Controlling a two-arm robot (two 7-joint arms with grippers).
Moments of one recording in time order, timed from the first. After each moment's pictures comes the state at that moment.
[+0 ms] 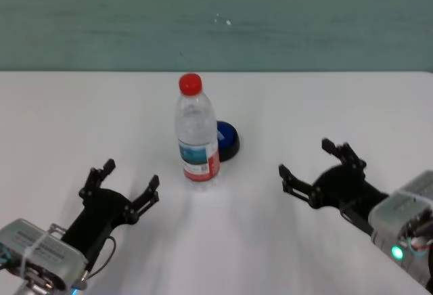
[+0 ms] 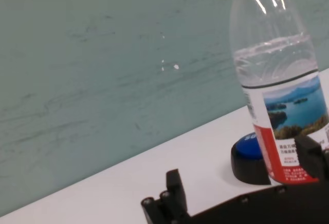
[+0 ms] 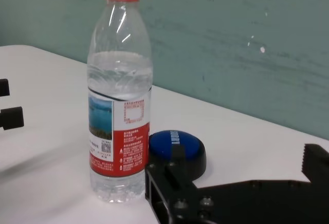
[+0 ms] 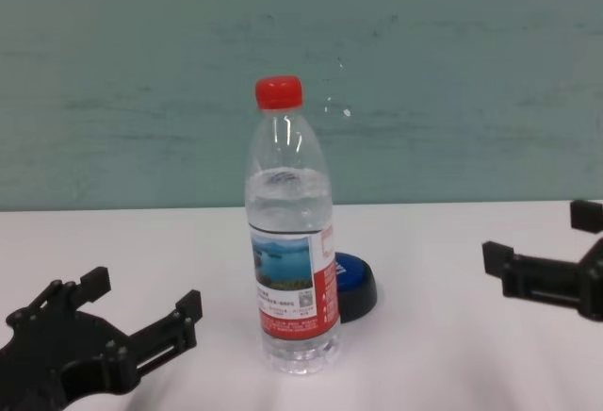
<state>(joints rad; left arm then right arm) 0.18 0.28 0.14 -1.60 0.04 -0.31 -0.22 -0.21 0.36 -0.17 -2.00 0.14 0.19 0.26</state>
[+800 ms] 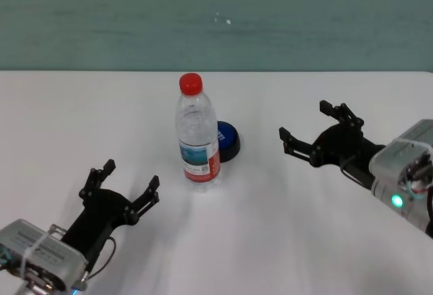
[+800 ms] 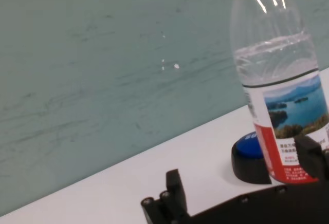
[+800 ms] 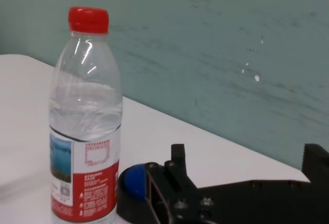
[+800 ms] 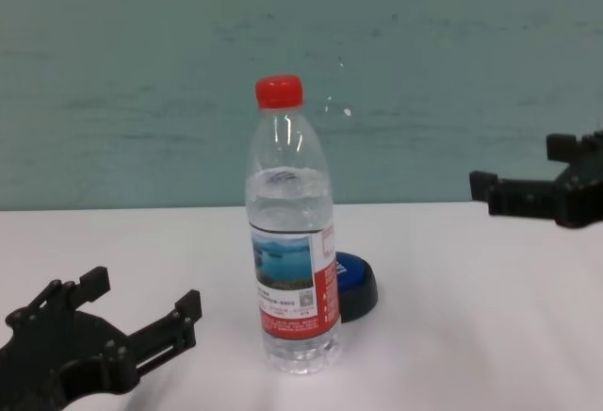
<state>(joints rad) 0.18 0.28 0.14 -1.60 0.04 -0.31 -0.22 -0.02 0.40 -0.20 -1.90 0.18 0.23 0.31</state>
